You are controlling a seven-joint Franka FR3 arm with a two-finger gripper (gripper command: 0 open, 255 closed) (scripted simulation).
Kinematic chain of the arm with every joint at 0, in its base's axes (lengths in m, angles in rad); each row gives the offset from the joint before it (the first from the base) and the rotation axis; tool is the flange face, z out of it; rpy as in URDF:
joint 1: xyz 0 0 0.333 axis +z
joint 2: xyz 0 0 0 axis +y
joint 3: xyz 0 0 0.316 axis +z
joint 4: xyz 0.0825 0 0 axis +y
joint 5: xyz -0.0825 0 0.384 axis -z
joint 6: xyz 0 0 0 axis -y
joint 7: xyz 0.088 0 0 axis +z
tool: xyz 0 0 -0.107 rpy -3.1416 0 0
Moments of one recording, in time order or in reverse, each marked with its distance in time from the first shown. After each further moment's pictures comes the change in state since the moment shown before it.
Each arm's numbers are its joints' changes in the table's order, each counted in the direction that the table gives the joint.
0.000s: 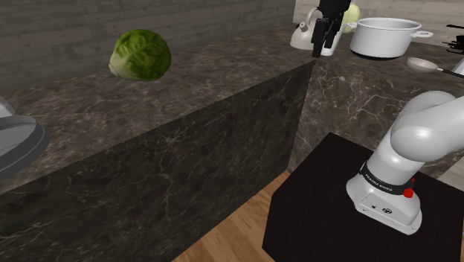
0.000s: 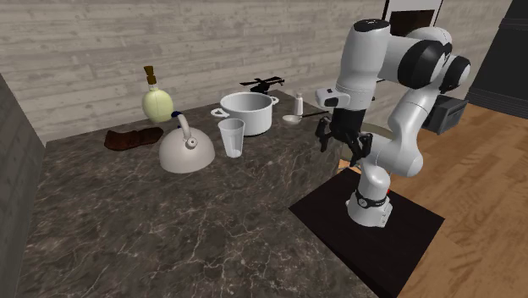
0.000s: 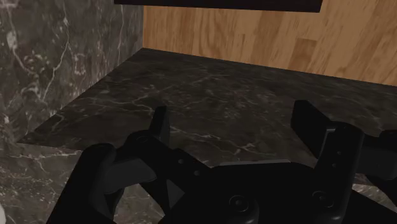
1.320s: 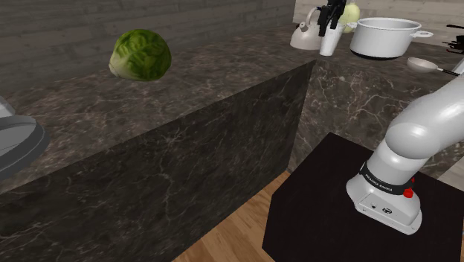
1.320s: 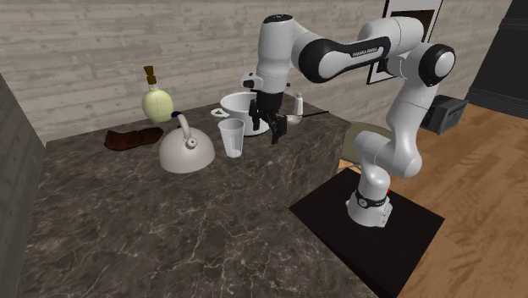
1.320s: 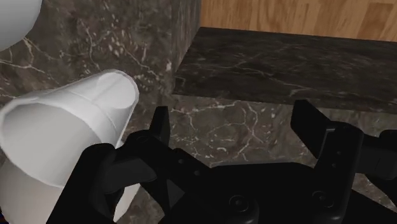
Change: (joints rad) arm -0.116 0.377 -0.290 -0.293 0.160 0.162 0.282
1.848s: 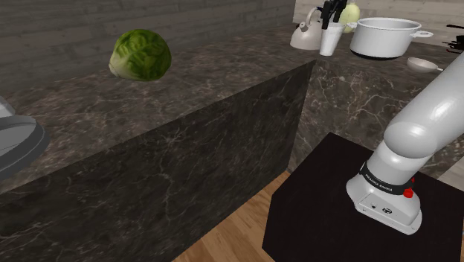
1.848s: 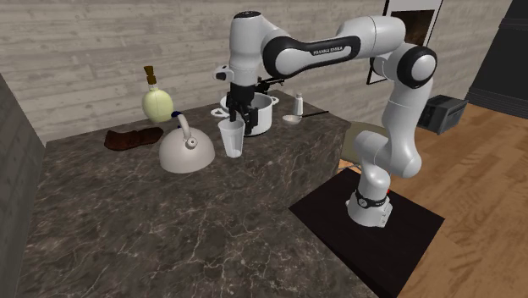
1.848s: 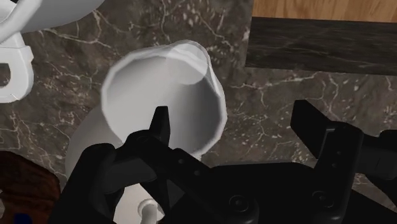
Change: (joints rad) arm -0.035 0.222 -0.115 -0.220 -0.034 0.037 0.132
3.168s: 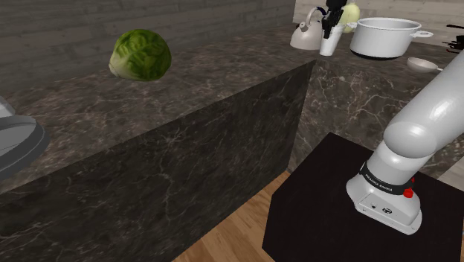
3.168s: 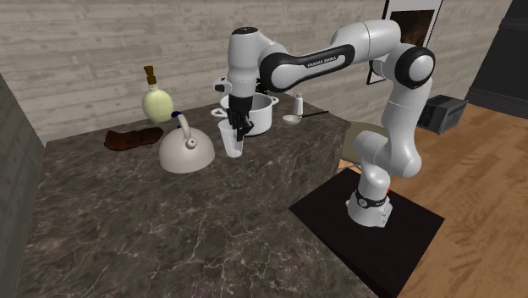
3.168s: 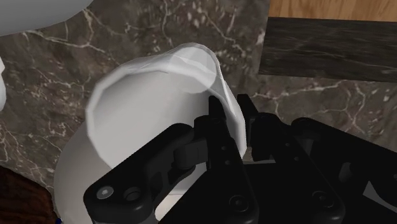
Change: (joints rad) arm -0.008 0.014 -0.015 0.080 -0.001 0.099 0.007
